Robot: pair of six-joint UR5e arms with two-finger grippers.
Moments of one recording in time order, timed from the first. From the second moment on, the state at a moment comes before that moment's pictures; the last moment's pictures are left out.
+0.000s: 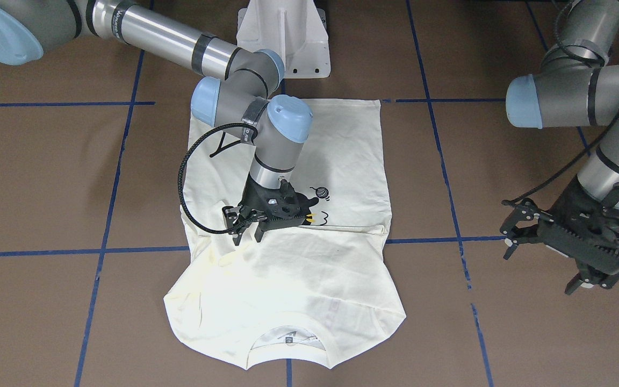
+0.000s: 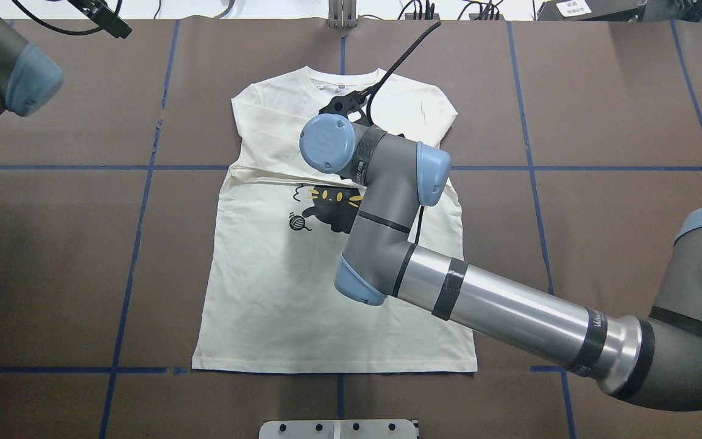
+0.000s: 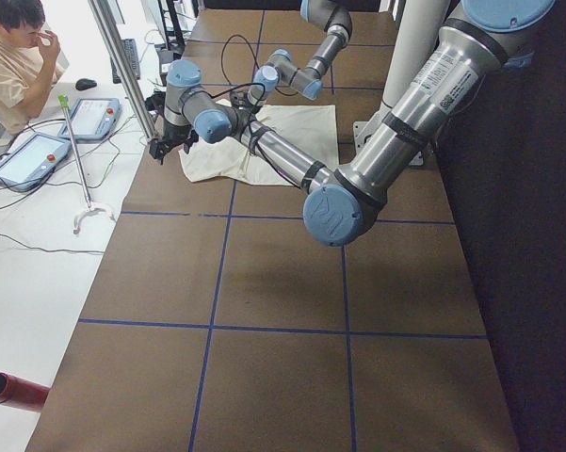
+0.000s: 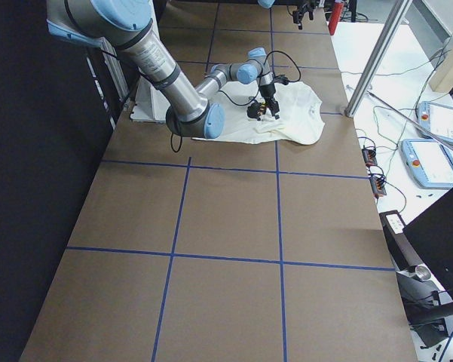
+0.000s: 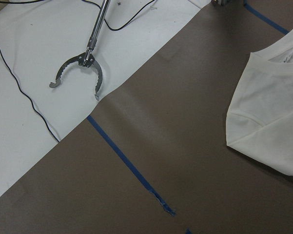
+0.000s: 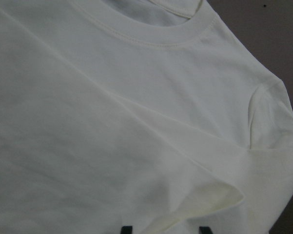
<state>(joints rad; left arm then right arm) -1.15 -2.20 -1.49 -1.83 -2.09 -0.05 0.53 -0.61 1.19 -1.60 1.43 0.82</state>
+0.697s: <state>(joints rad) -1.15 -2.20 -1.49 -1.83 -2.09 -0.05 0.51 -0.62 1.19 -1.60 1.42 0.81</state>
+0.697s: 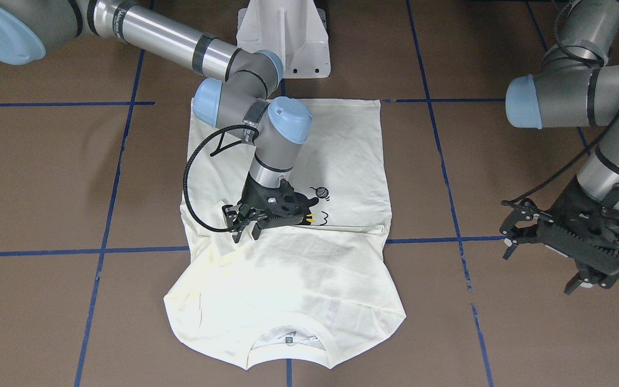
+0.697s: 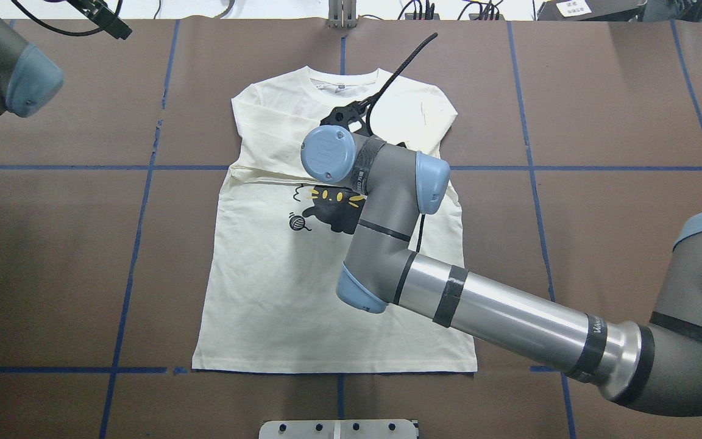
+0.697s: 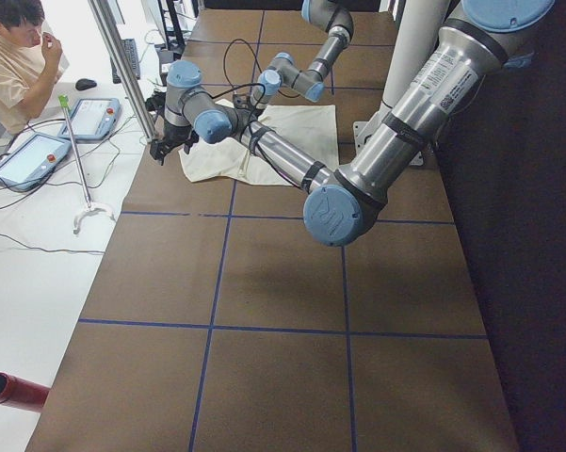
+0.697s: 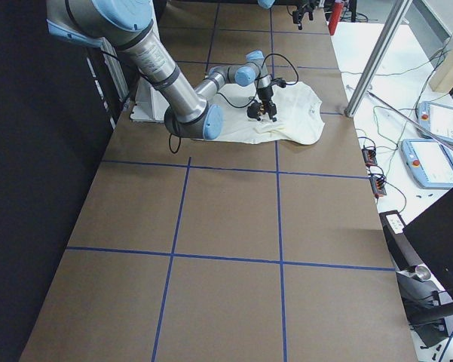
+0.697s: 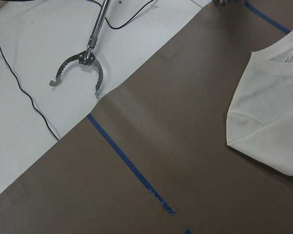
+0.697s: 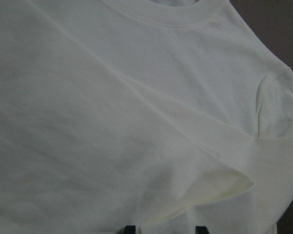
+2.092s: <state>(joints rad) -1.15 -2.19 -1.49 -1.85 -2.09 -0.07 0.56 -0.70 1.29 -1.61 1.43 0.75</state>
